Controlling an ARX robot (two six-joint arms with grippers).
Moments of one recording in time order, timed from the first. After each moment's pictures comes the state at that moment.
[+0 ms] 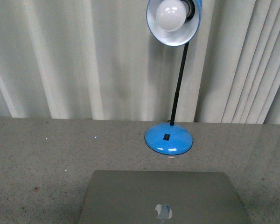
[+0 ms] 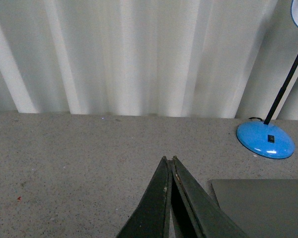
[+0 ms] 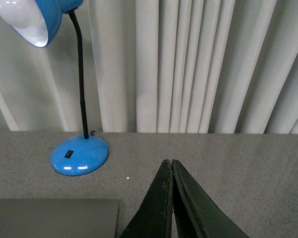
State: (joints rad) left arm 0.00 0.60 0.09 0.51 0.00 0.00; right arm 0.00 0.69 0.11 0.57 0.00 -0.01
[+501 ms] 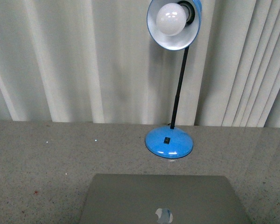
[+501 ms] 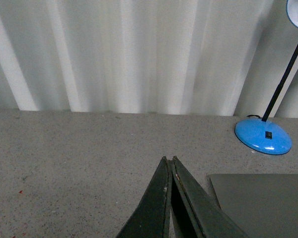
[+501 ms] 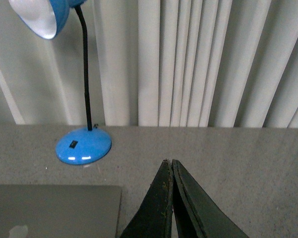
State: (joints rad) left arm 0.00 0.40 0.03 0.40 0.00 0.00; right arm 0.00 0.47 0.02 0.46 0.00 -0.01
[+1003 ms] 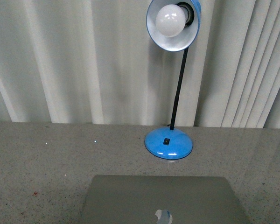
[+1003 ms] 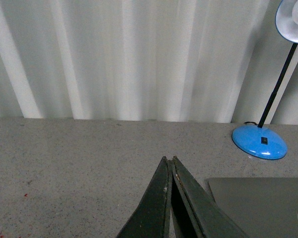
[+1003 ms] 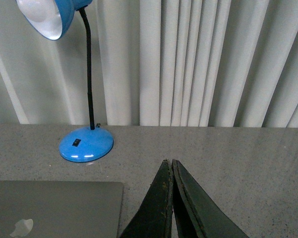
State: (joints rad) left arm 0.00 0.22 0.03 0.22 0.00 0.00; right arm 0.00 0.26 0.01 0.26 0.00 -0.01
